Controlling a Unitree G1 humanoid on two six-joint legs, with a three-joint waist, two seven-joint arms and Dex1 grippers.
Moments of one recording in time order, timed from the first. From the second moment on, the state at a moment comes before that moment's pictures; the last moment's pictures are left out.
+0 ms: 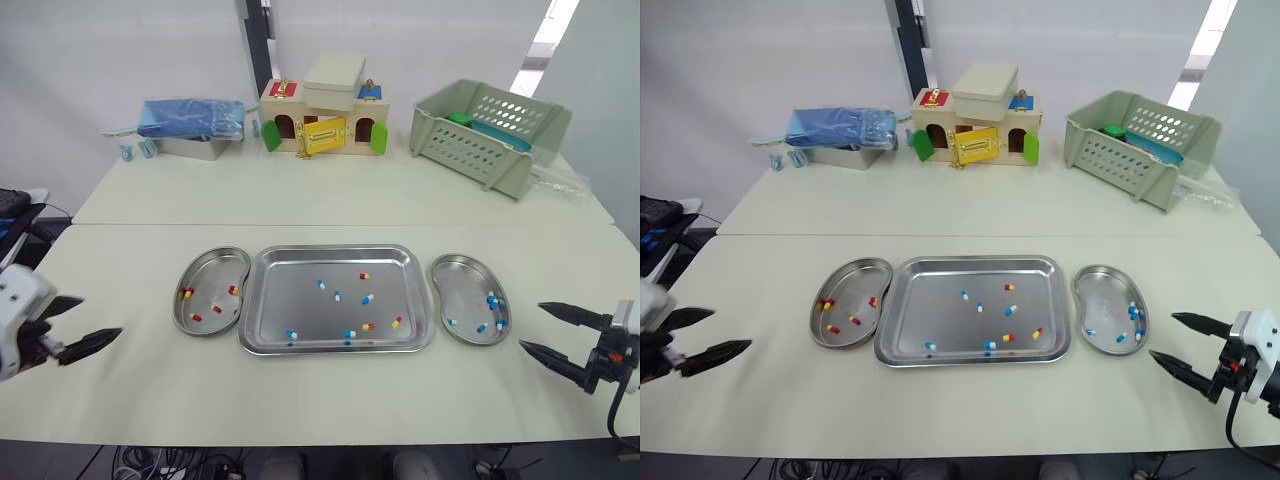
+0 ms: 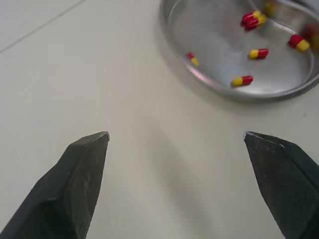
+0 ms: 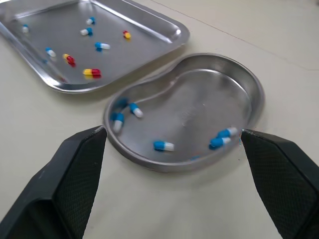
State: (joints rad) left arm 0.25 0.98 0.75 0.01 -0.26 0.45 -1.12; right arm 0.20 -0.90 -0.43 0.05 0.58 0.08 1.14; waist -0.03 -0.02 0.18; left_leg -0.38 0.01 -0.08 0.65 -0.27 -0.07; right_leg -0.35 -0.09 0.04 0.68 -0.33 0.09
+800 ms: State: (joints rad) left arm 0.37 0.81 0.83 -0.04 -0.35 0.26 -1.00; right arm -0.17 -0.95 -0.33 0.46 0.40 0.07 1.23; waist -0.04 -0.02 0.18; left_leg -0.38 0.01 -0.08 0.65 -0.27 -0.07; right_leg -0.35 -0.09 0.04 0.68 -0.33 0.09
